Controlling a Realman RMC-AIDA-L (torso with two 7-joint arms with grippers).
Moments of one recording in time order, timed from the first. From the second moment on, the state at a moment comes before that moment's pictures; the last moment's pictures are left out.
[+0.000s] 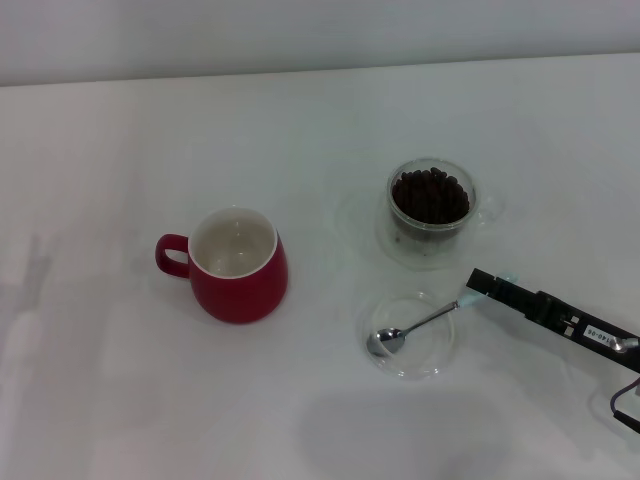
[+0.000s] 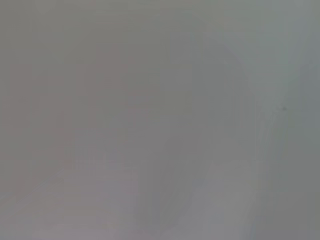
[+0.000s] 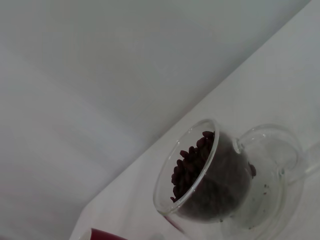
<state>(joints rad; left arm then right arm) -0.27 -2.08 2.84 0.20 -1.40 1.38 -0.29 0.30 2.00 -2.36 0.04 0.13 -1.39 1.45</state>
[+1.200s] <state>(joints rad) -0.27 -2.08 2.84 0.21 -1.40 1.38 -0.29 0.30 1.97 -2.35 0.05 0.13 -1.47 1.47</state>
